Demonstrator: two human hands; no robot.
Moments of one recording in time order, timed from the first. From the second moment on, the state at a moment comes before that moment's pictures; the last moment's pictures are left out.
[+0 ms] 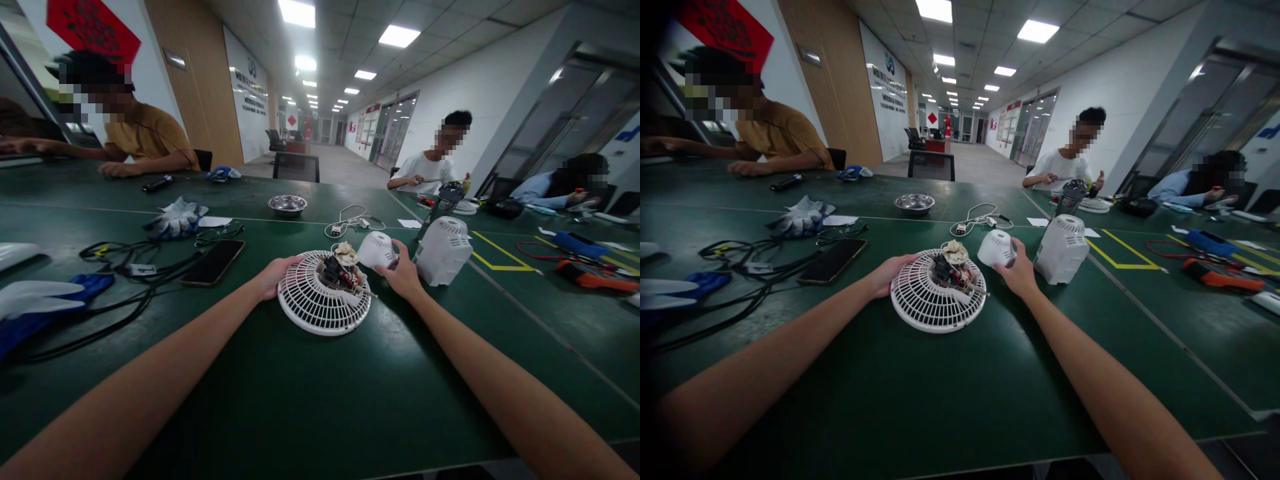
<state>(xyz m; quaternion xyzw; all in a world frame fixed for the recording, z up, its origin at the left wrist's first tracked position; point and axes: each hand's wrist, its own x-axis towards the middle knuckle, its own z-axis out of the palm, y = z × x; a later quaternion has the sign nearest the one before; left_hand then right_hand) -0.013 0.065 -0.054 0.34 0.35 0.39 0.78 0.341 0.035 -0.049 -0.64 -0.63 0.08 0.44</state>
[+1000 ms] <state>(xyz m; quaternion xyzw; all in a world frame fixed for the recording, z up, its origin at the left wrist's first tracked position) 0.004 0.019 -0.005 0.73 0.29 0.43 0.45 0.262 -0.038 -0.014 -0.46 -0.77 0.08 0.42</state>
